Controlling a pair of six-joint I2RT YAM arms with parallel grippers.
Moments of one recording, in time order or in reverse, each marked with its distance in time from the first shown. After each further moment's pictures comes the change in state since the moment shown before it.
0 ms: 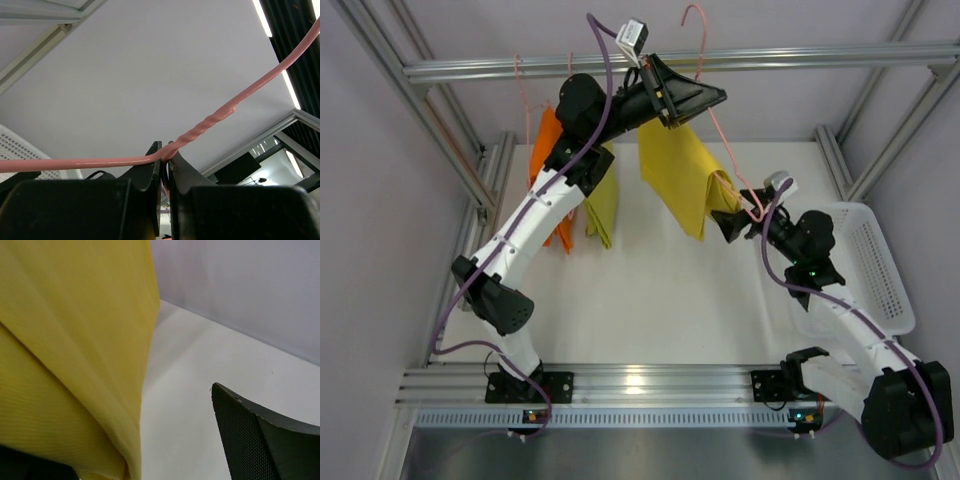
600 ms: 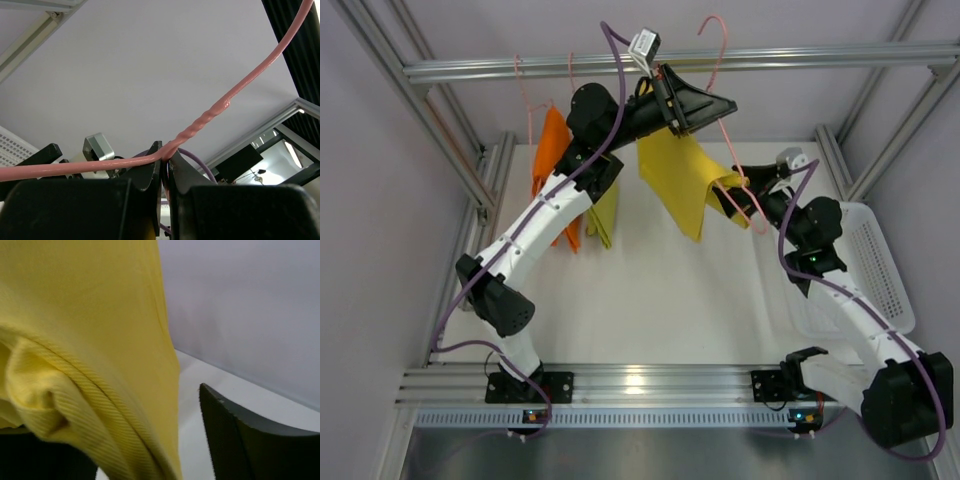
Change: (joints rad) left arm -0.046 0.000 -0.052 0.052 -0.005 0.025; right arm 0.030 0.064 0.160 0.138 -0.027 0.181
